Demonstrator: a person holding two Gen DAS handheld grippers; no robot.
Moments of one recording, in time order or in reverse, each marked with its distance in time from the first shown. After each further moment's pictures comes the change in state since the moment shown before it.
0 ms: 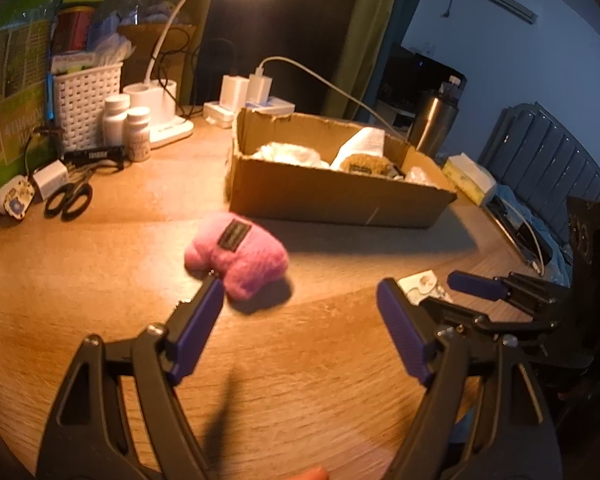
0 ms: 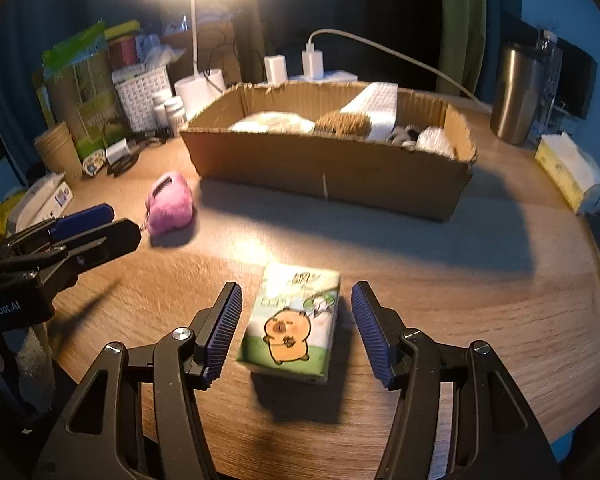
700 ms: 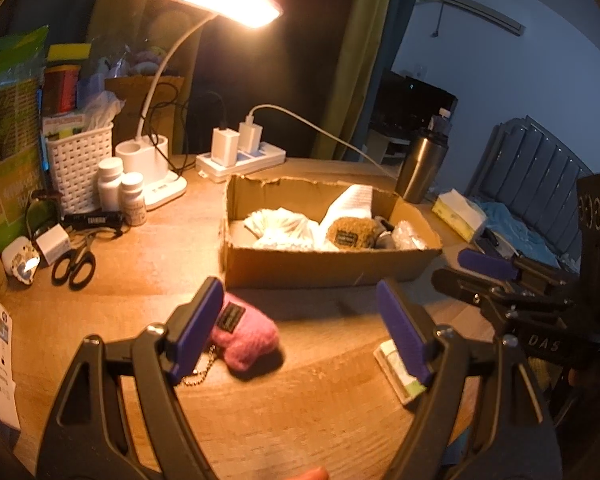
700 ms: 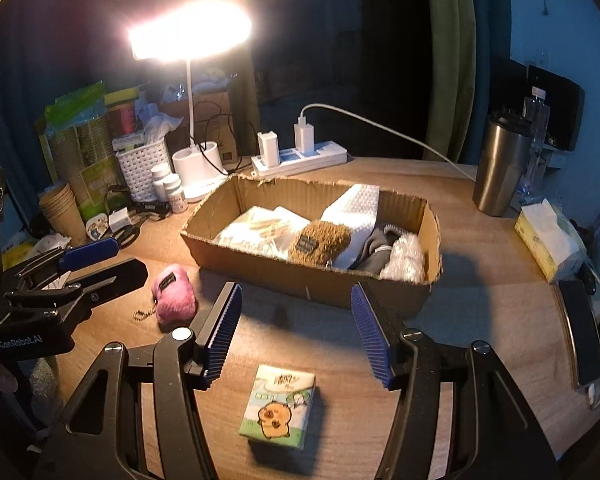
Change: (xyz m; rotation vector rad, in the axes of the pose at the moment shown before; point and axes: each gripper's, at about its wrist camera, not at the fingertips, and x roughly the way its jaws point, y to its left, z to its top) left arm -0.020 -0.008 0.047 0.025 -0.099 -0.014; right arm -0.039 -0.009 0.059 -0.007 -0.166 -0.025
